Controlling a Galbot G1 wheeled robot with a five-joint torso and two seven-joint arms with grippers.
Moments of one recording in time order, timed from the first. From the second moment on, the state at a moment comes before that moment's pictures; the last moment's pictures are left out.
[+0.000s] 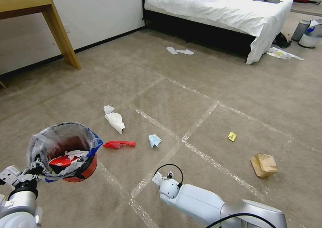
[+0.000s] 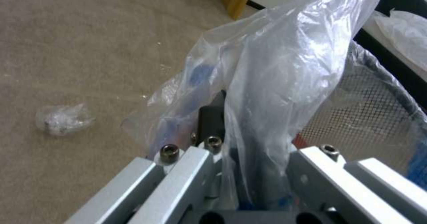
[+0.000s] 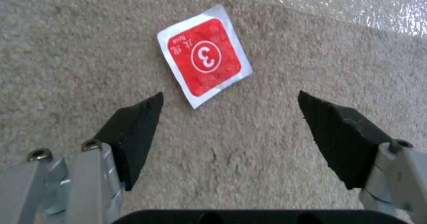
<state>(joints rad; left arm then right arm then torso) 1.57 -1.46 -1.08 -2.10 -0.89 0.29 -0.19 -0.57 1.41 -0.85 0.91 0.51 -0.61 0.35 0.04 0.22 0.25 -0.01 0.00</state>
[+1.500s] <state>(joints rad) 1.56 -1.46 -1.06 -2.10 -0.88 0.28 -0.18 -0.57 1.43 -0.88 0.84 0.48 -0.52 0.35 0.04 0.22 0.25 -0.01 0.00</state>
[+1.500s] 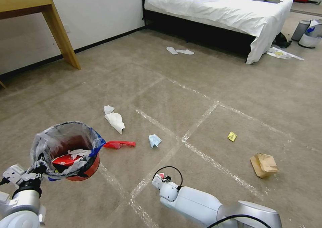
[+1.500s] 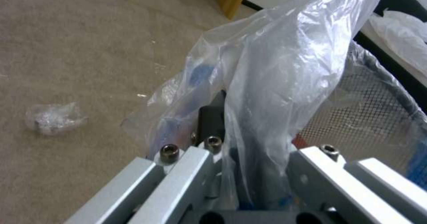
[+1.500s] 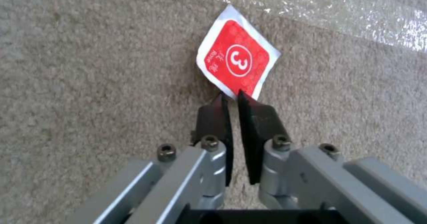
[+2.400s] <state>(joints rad) 1.55 -1.46 -1.05 -2.09 -0.87 0.27 -0.19 -0.57 1.35 -0.82 1.01 0.53 -0.53 0.43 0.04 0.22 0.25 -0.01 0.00</state>
